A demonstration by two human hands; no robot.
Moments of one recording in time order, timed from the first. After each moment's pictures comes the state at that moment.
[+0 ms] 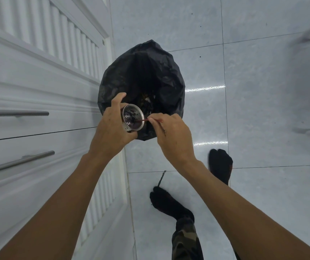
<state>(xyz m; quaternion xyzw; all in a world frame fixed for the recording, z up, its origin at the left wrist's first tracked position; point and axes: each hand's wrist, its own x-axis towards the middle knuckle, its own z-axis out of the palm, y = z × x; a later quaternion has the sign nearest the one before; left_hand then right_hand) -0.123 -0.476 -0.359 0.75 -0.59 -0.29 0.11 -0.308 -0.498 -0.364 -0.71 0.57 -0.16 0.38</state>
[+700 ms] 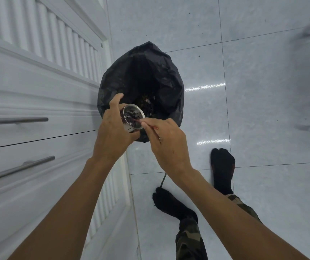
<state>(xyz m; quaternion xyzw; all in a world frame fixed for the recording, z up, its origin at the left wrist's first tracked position) -0.136 -0.481 -0.355 0.78 -0.55 -0.27 0.13 -0.296 -0.483 -0.356 -0.67 0.58 -0.26 0.39</state>
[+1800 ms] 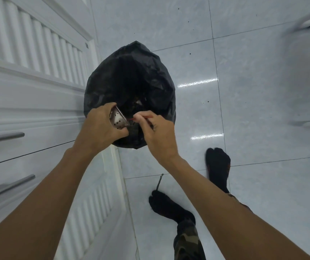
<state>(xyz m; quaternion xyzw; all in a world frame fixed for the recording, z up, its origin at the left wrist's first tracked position) -0.104 -0.516 -0.375 0.75 -0.57 -0.33 0.00 -0.284 -0.515 -0.397 -0.57 0.59 -0.27 0.51</state>
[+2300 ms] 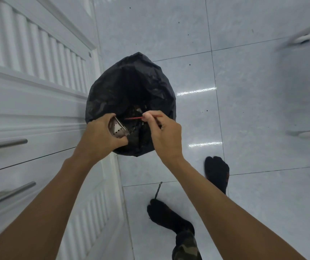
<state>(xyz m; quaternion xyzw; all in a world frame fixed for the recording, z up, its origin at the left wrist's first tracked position) -0.099 -0.508 -0.381 0.76 -0.56 -0.33 0.03 -0.290 -0.534 -0.398 -0.50 0.63 -0.28 0.52</state>
